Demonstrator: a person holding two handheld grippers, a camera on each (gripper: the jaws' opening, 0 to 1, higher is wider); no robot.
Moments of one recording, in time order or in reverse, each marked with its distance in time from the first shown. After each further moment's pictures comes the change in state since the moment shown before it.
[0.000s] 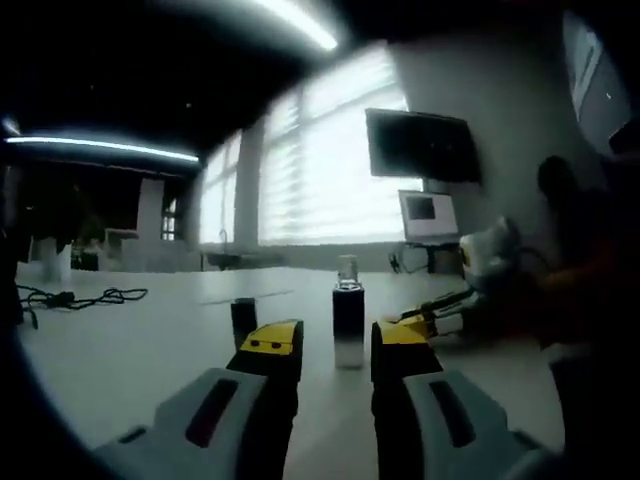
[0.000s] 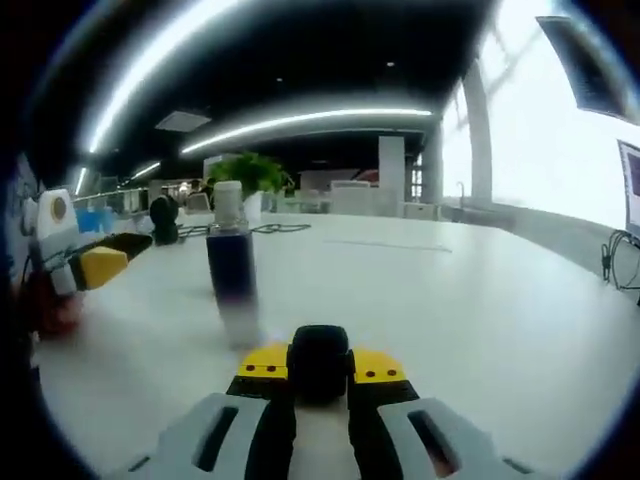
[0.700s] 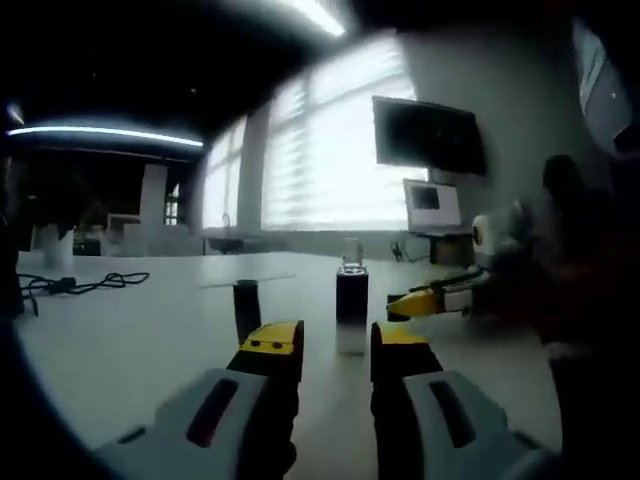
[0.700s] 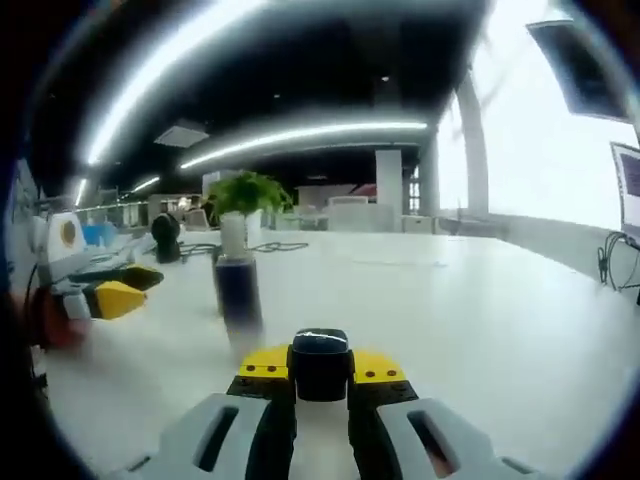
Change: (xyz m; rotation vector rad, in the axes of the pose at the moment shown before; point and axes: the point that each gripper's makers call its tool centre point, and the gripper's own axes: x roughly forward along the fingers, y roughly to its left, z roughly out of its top) left arm -0.002 0.003 -0.012 -0.029 0.061 0.010; right arm -0.002 -0.005 0.014 0.019 -0.070 -0.019
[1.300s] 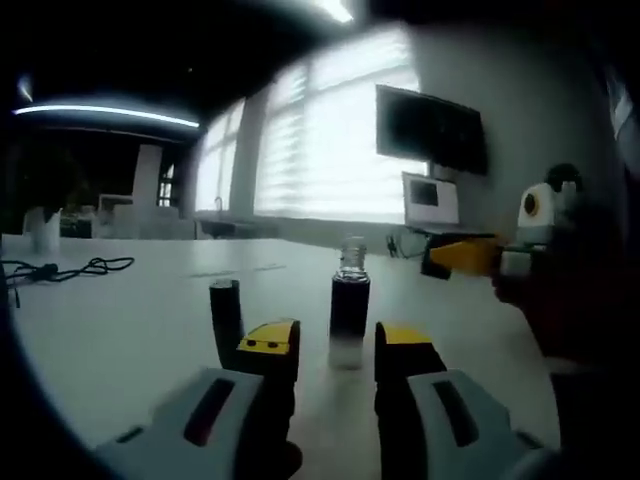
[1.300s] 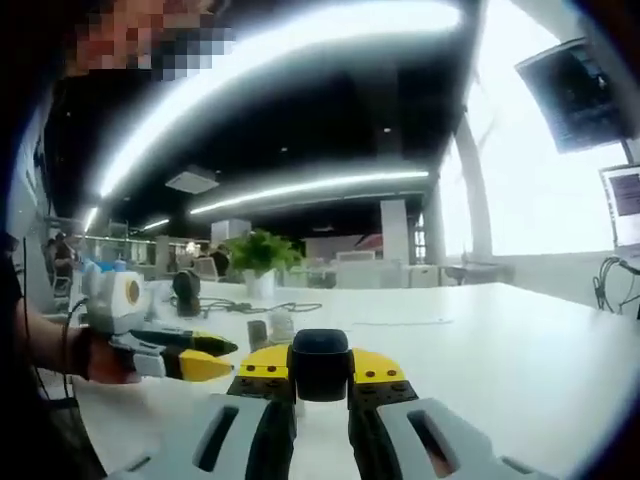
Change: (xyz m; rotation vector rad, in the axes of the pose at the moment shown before) left arm 0.021 0.008 -0.002 -0.054 0.051 -0.009; right arm -0.049 0.015 0.066 0.031 -0.241 0.036
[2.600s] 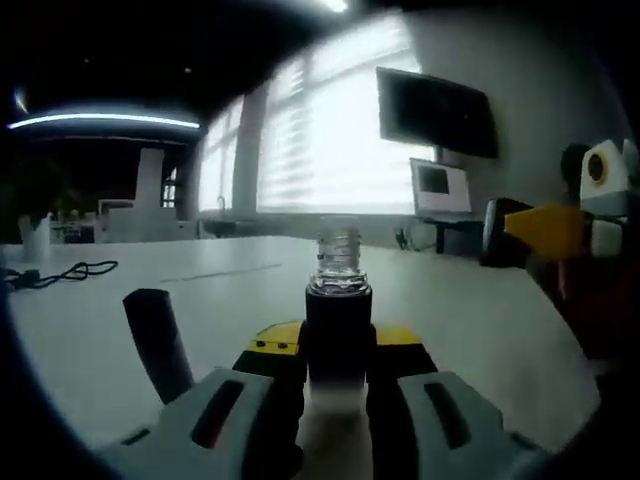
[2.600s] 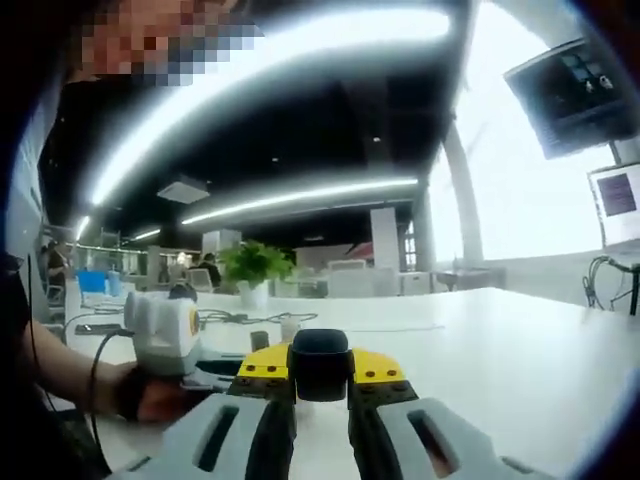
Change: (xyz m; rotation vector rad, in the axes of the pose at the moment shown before) left arm 0.088 -0.019 -0.021 0.036 0.034 0.007; right arm -0.017 0.011 0.012 -0.001 -0.043 -0.044
